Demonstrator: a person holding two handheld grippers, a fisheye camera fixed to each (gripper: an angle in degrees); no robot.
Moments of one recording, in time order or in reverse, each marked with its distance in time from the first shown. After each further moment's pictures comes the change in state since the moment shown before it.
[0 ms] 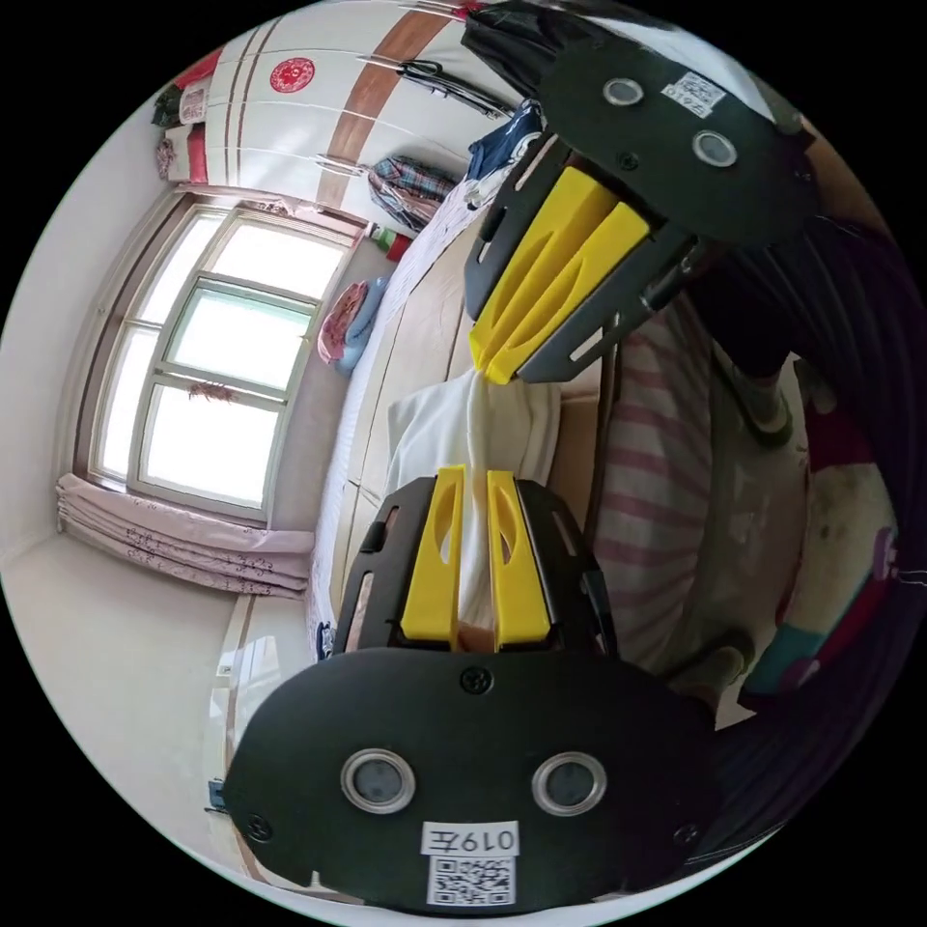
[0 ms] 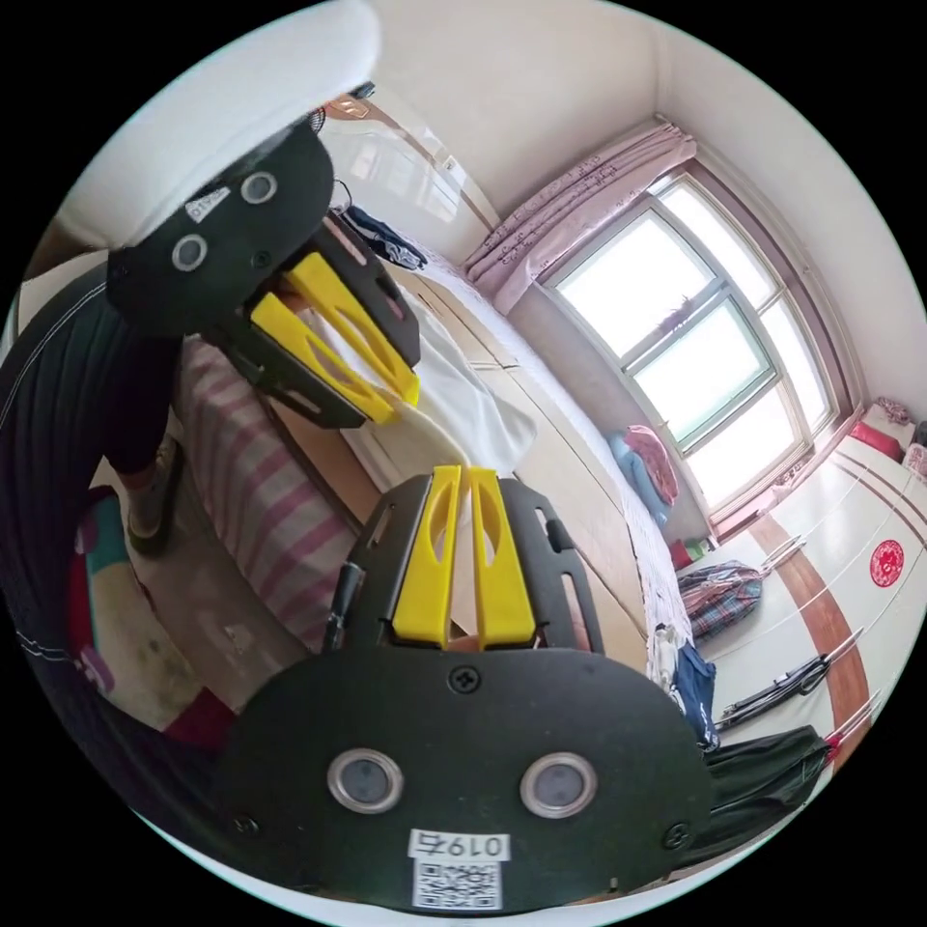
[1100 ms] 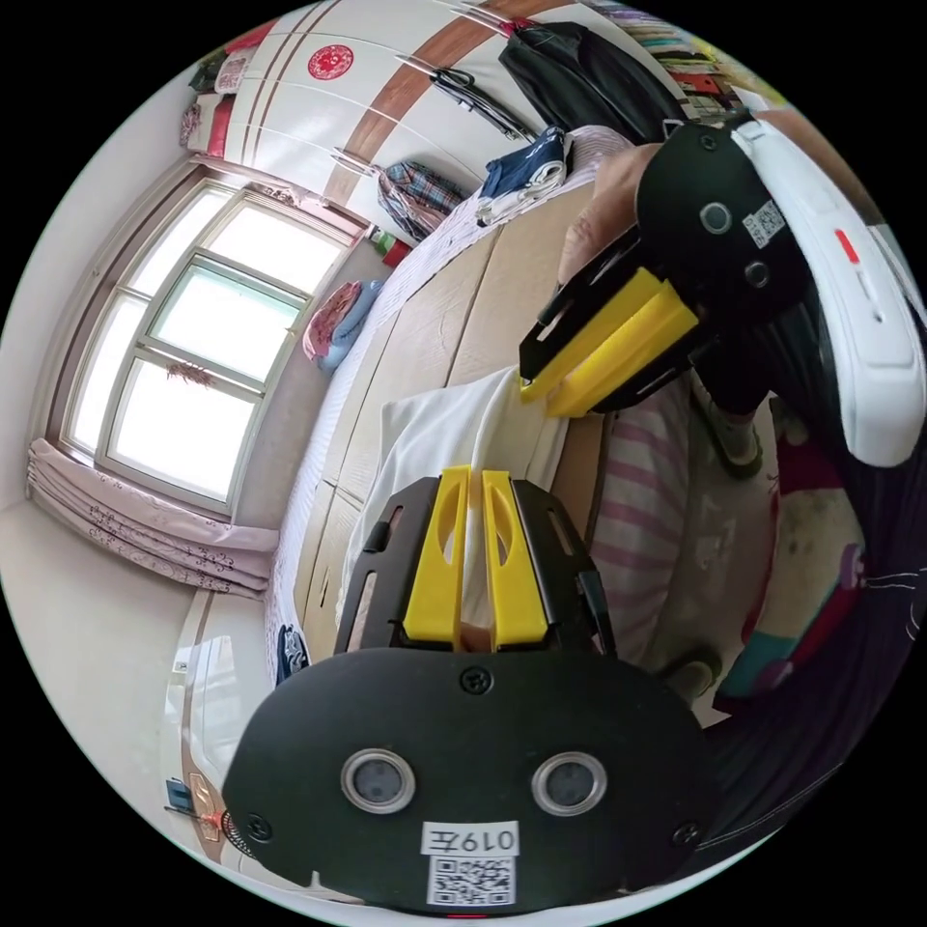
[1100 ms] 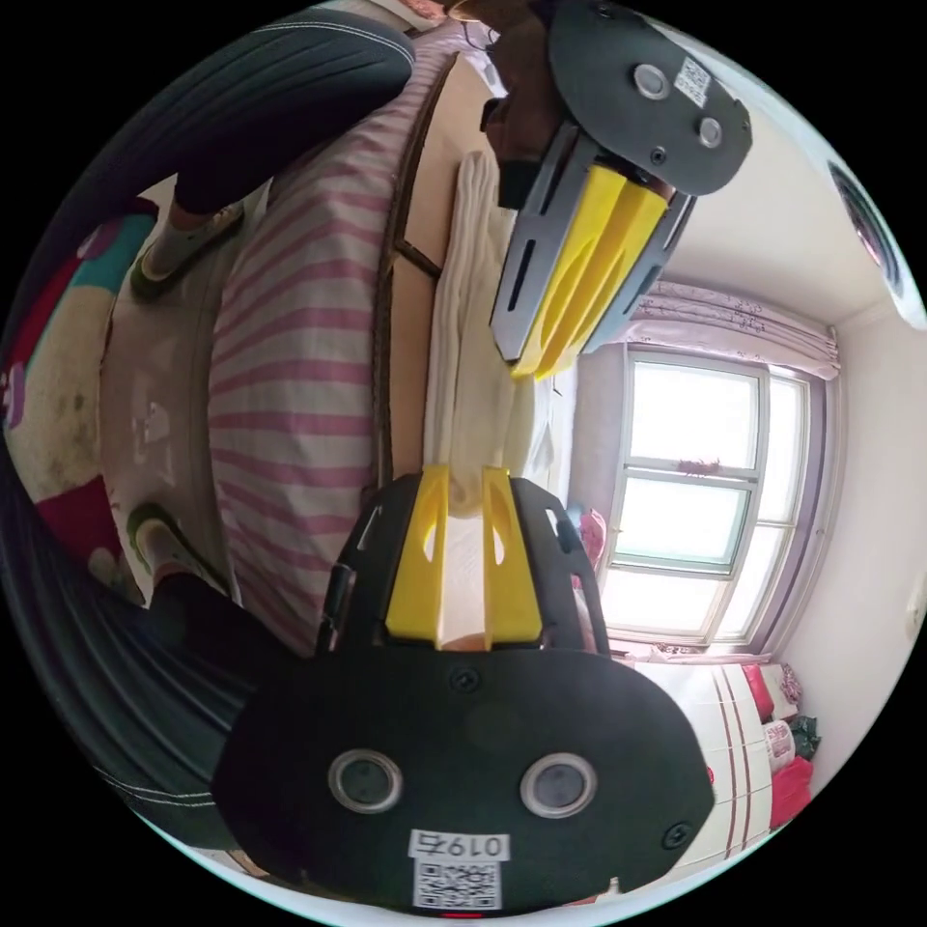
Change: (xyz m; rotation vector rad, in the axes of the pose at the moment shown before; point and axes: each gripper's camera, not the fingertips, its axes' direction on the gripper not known) left arm -0.046 -0.049 -0.060 0.071 0.104 -0.064; right arm -0.044 -0.019 -0.009 -0.097 0.127 -0.692
